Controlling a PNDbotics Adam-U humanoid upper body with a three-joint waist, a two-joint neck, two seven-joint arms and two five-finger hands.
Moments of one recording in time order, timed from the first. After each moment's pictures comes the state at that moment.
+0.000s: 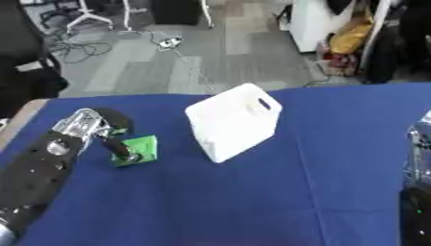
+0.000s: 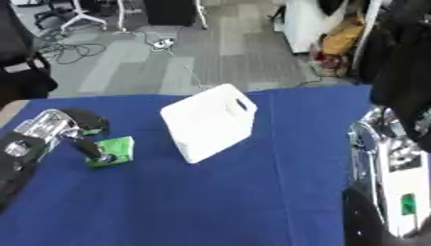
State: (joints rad) left arm -0.84 0.53 -0.24 -0.73 -1.44 -0.33 -0.46; right arm -0.60 0.00 0.05 -1.99 -0.09 -0.65 -0.08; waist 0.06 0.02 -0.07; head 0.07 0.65
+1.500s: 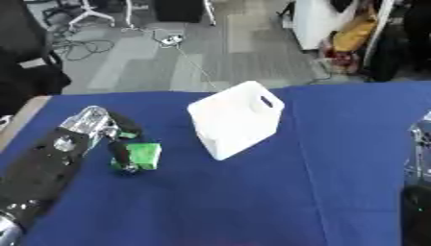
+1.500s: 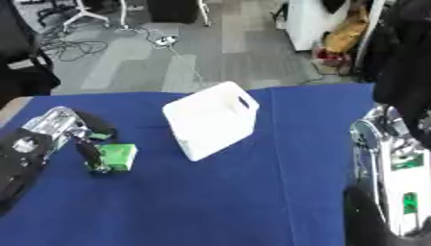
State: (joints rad) left arm -0.84 0.53 -0.29 -0.75 -1.36 -0.45 -0.61; right arm -0.60 0.00 0.05 -1.99 -0.09 -0.65 -0.09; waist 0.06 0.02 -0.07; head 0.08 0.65
